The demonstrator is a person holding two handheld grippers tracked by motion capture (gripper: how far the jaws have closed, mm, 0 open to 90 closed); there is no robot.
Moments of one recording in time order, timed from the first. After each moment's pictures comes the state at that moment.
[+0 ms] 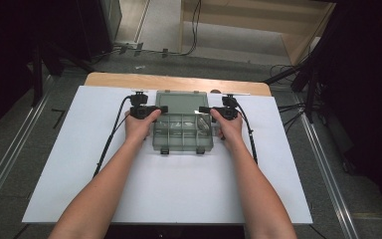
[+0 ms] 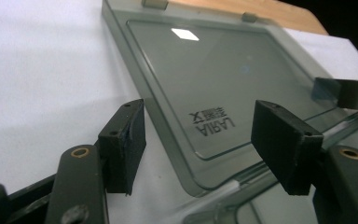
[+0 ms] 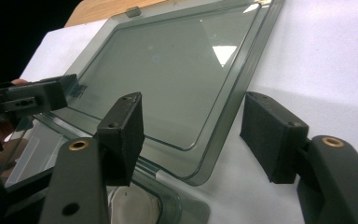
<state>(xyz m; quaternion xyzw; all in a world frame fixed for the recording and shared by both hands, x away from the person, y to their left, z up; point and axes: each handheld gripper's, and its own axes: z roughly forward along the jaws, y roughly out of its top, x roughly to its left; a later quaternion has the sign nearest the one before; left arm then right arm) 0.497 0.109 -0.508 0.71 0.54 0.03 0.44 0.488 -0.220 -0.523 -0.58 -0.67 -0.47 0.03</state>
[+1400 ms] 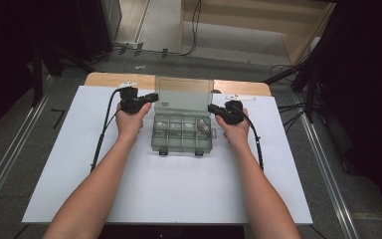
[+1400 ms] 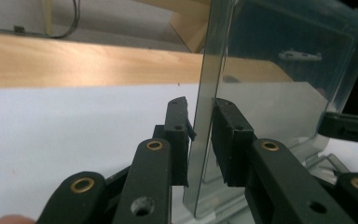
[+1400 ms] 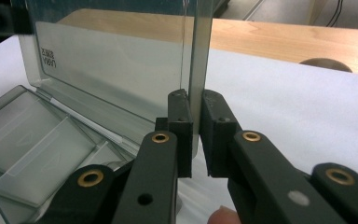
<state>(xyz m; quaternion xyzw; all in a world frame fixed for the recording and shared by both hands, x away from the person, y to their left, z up) 0.490 0.129 -0.468 0.69 0.48 0.11 0.53 0.448 -0.223 -0.502 -0.49 -0.71 -0.48 -0.15</state>
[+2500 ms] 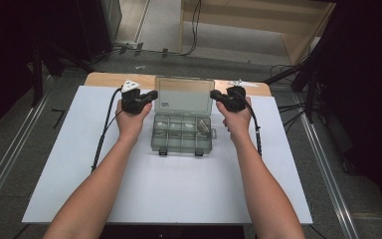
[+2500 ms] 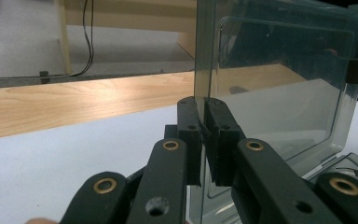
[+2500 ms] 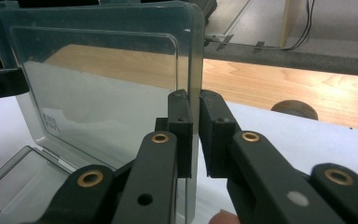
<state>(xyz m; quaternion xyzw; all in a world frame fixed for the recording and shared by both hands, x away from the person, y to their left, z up) 0.478 0.125 -0.467 0.71 0.43 0.18 0.53 0.460 -0.219 -0.454 -0.52 -0.68 -0.48 -0.18</state>
